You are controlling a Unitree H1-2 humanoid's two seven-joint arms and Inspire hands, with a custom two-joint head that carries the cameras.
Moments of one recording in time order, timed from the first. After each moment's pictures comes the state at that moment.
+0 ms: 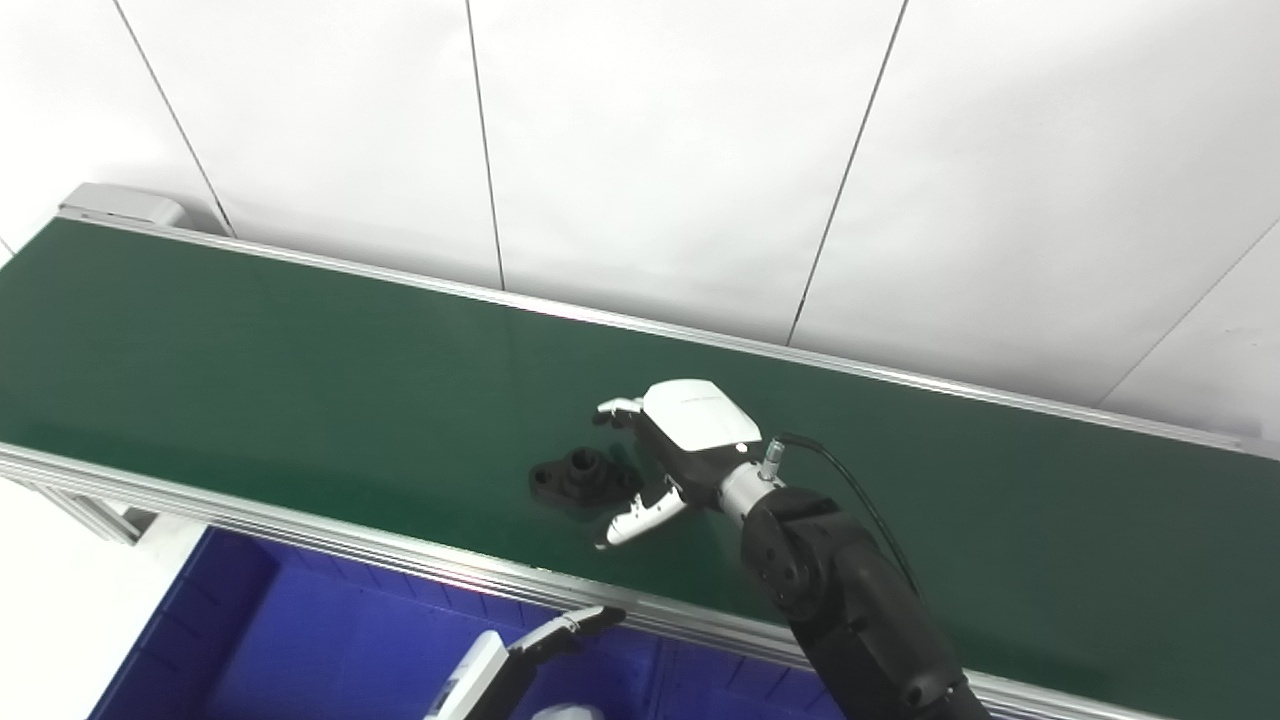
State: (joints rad) left arm 0.36 0.33 -0.59 0.15 0.40 -0.44 0.53; right arm -0.55 0.01 0.73 0.36 -0.91 0.11 0.33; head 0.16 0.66
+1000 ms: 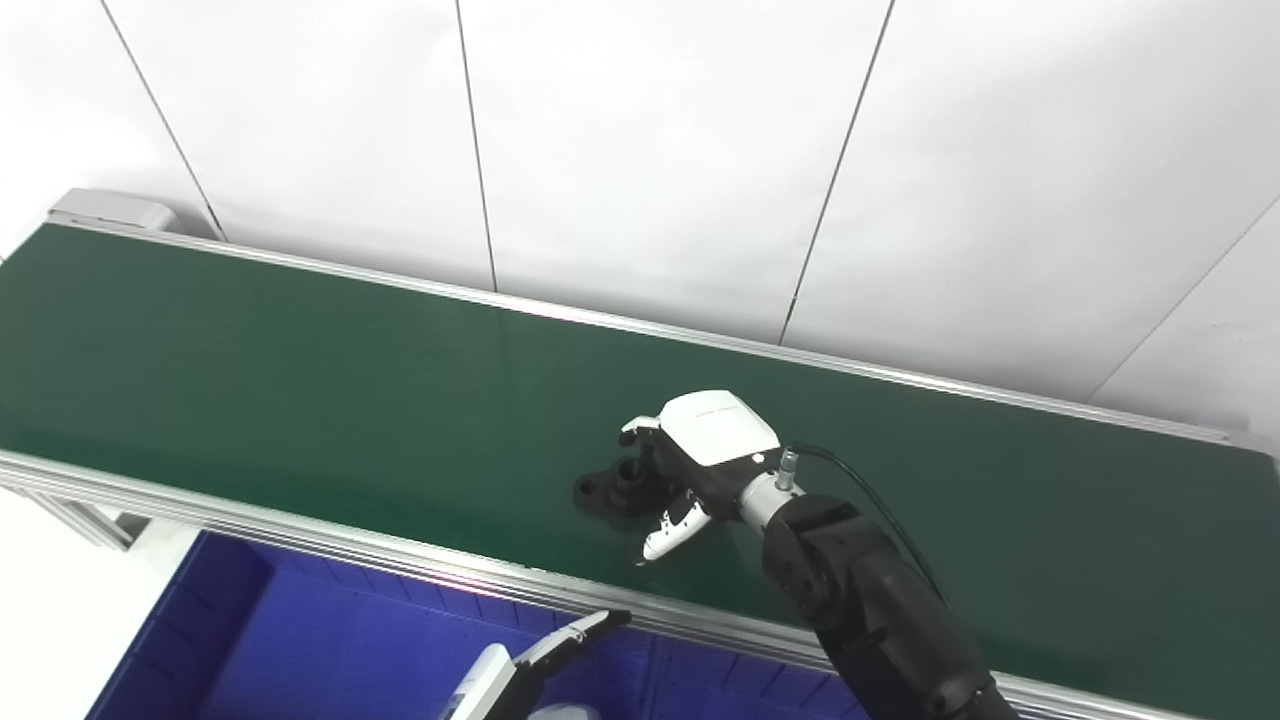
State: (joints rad) left arm 0.41 0.29 -0.54 0.11 0.45 -0.44 0.49; right arm -0.56 -0.05 0.79 0.33 -0.96 0.11 0.35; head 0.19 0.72
